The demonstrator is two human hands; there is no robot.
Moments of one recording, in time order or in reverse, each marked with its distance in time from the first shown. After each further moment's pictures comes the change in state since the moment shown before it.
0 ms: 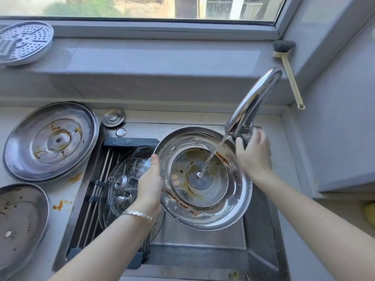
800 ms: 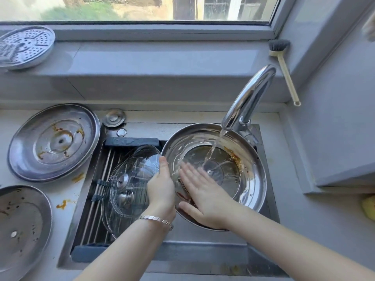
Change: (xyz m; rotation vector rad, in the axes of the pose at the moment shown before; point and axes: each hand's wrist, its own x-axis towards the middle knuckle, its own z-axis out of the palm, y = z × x) left_hand -0.027 -0.007 0.017 0.066 0.098 0.042; right_hand -0.106 -0.036 0.017 -0.193 -0.608 -0.787
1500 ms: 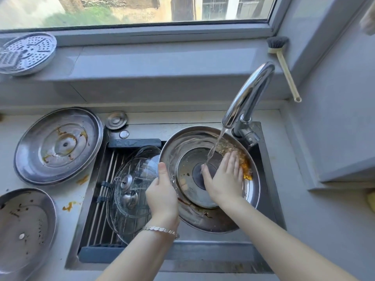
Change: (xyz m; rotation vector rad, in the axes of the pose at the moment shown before) left_hand -0.006 -0.015 -0.006 0.080 0.159 0.140; right_hand 0.017 0.020 0.012 0.207 0.184 0.786
